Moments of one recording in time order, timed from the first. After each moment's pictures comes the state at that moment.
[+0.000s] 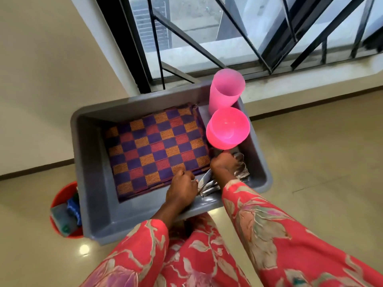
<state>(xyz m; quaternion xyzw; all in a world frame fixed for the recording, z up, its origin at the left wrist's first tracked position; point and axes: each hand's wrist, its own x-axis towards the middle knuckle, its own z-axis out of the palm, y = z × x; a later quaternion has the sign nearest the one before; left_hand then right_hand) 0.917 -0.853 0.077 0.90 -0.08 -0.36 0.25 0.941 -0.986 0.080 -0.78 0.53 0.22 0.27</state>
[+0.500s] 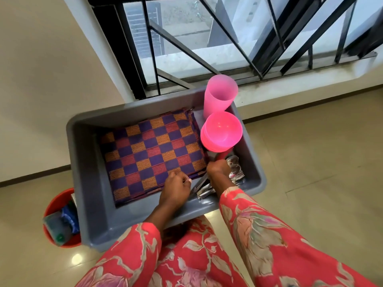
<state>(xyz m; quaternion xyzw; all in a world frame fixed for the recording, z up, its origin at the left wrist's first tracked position) 0.925 -0.844 0.083 0.89 -0.05 -0.34 0.31 0.936 -0.981 0.078 -0.70 0.58 0.20 0.36</state>
